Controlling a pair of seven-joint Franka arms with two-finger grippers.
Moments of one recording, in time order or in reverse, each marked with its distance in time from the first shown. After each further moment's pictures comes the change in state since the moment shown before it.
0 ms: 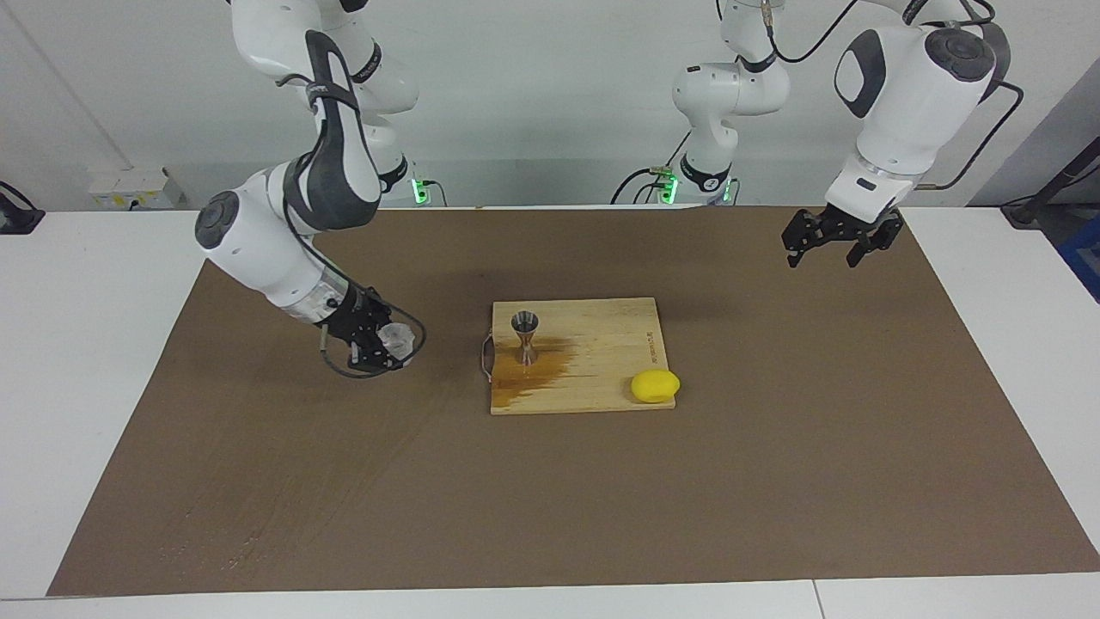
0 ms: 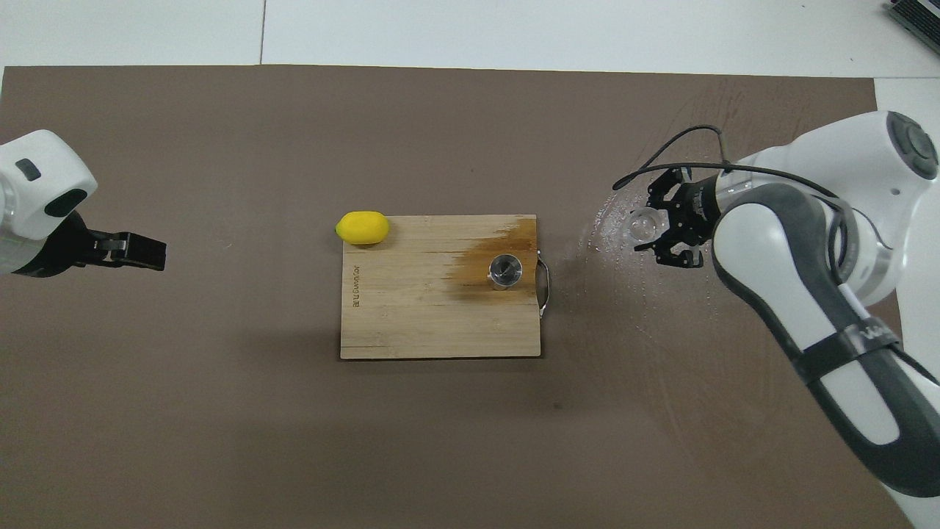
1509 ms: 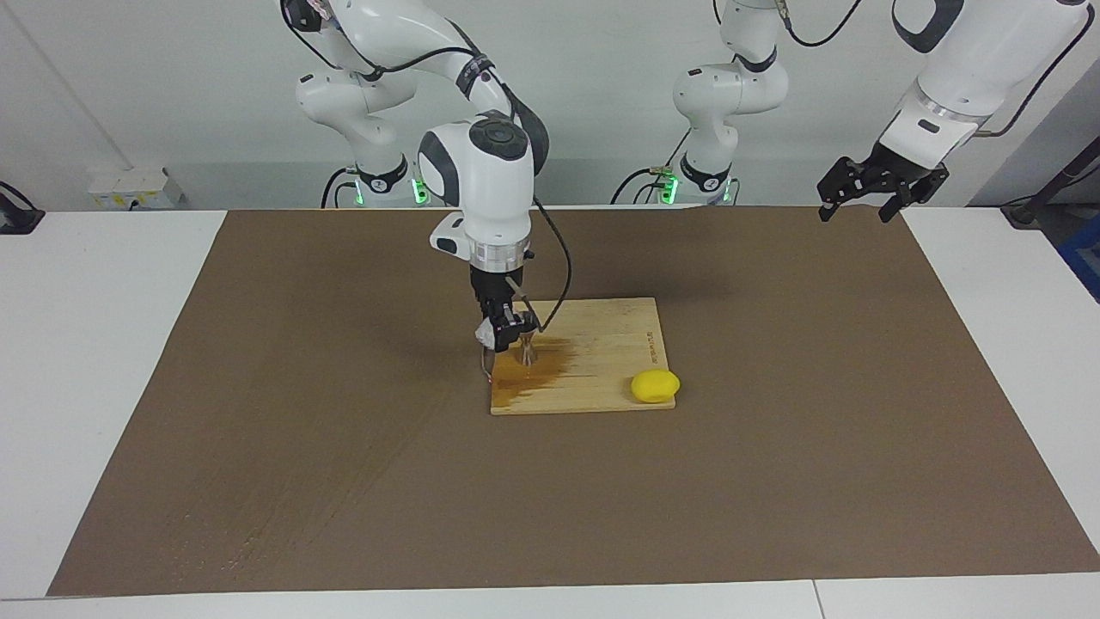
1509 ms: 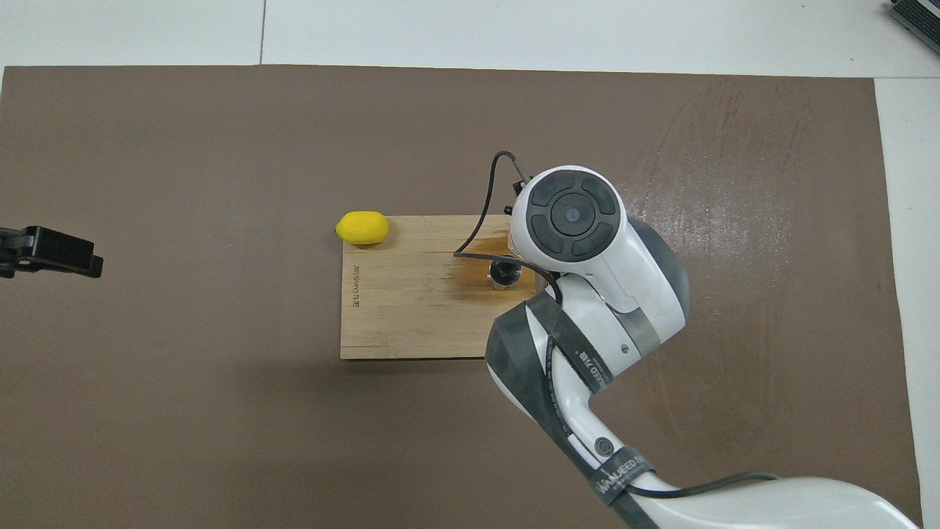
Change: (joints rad) left arm 0.111 0.015 -0.056 0.215 -0.064 -0.245 0.016; right arm 0.375 0.049 0.000 0.140 -0.619 -0.008 0.317
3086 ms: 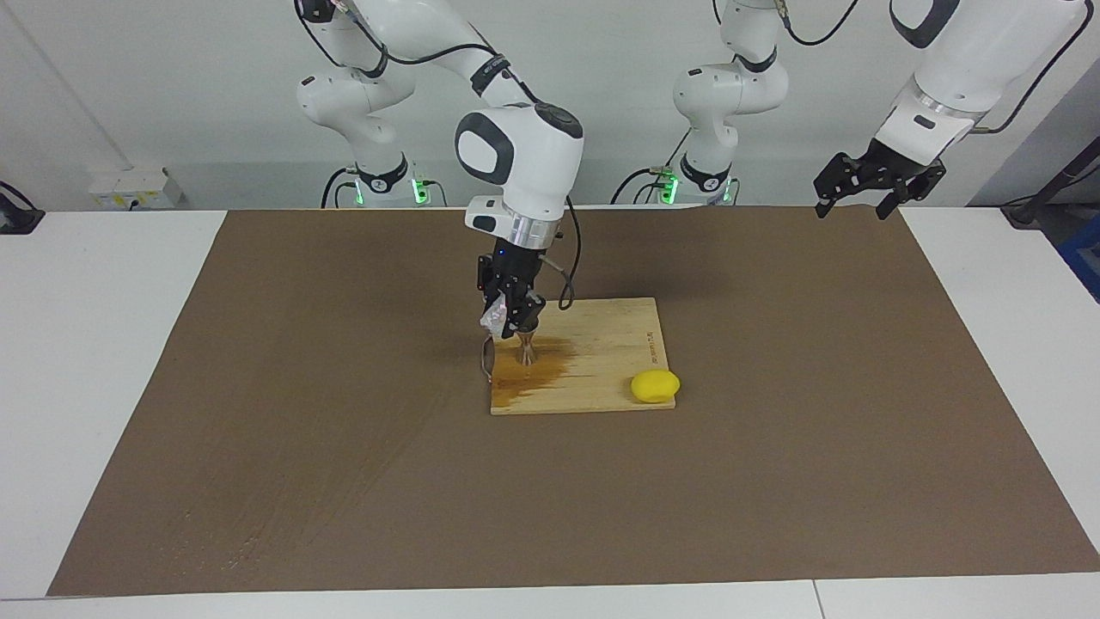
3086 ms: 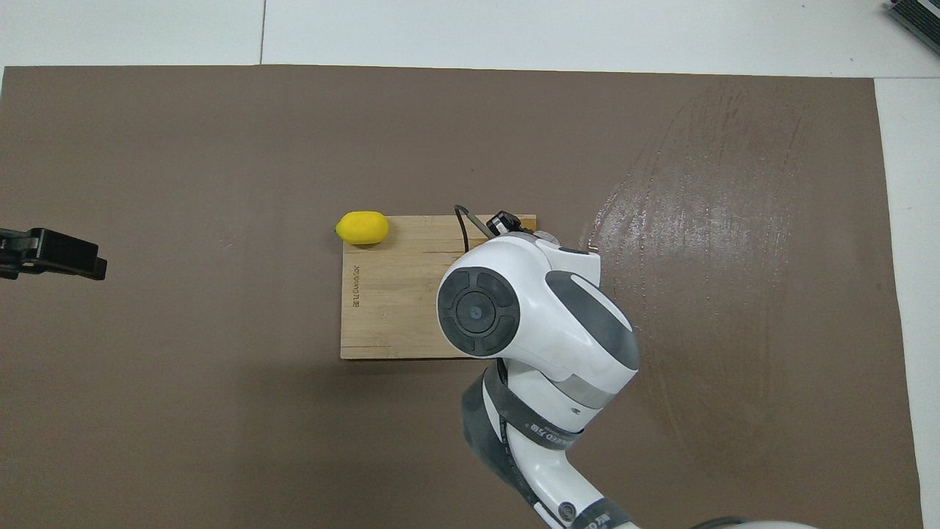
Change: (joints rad) left arm -0.001 0.000 -0.009 0.001 -0.001 -0.010 0.000; right arm 0.098 -0.043 0.000 -0.091 -0.272 -0.016 0.000
